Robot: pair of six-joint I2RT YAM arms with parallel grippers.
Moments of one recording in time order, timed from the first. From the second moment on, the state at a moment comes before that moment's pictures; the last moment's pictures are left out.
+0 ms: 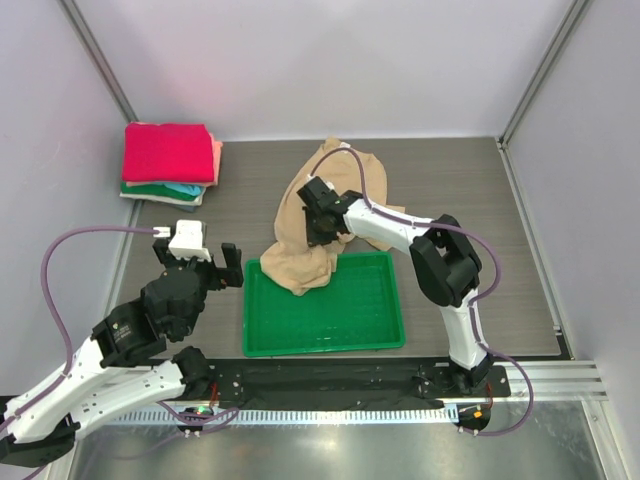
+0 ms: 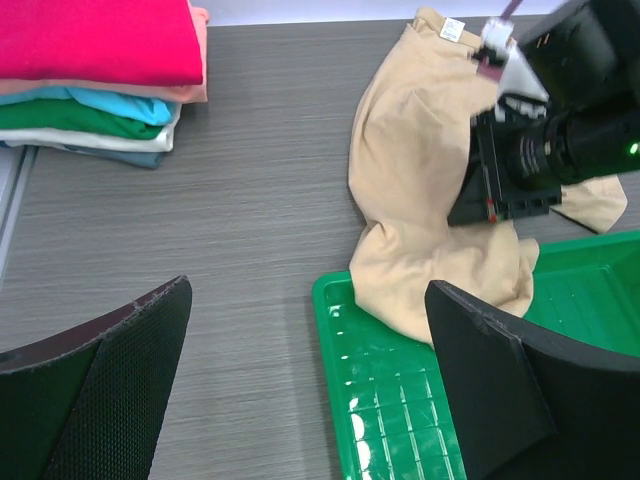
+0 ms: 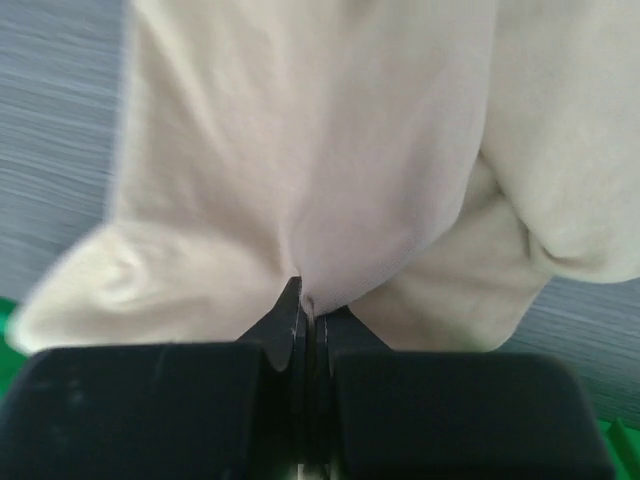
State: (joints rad) left arm -0.99 0.55 0.88 -0.65 -0.85 -0.28; right arm 0.76 2.07 1.61 -0.57 0.08 0.60
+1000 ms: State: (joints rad) left arm -0.99 0.56 0.88 -0.65 -0.84 -0.28; right arm 0.61 1.43 1.15 -0.72 0.41 0.57
